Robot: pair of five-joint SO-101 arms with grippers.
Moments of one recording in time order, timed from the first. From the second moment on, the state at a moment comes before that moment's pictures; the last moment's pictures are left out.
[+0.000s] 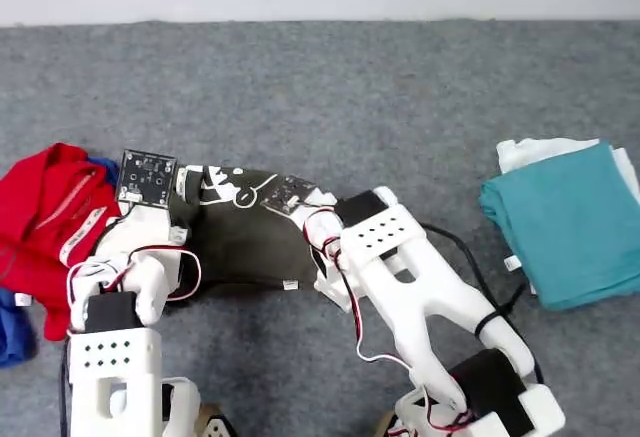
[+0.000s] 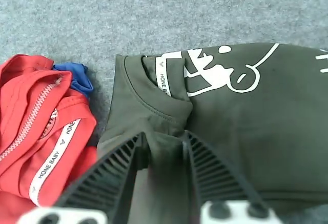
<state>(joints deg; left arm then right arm) -10.3 -58.4 67.9 49.3 -10.9 -32.3 -9.3 31.8 77.8 20.9</state>
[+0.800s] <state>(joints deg) -10.3 -58.4 67.9 49.3 -10.9 -30.2 -9.3 46.9 53.4 20.8</state>
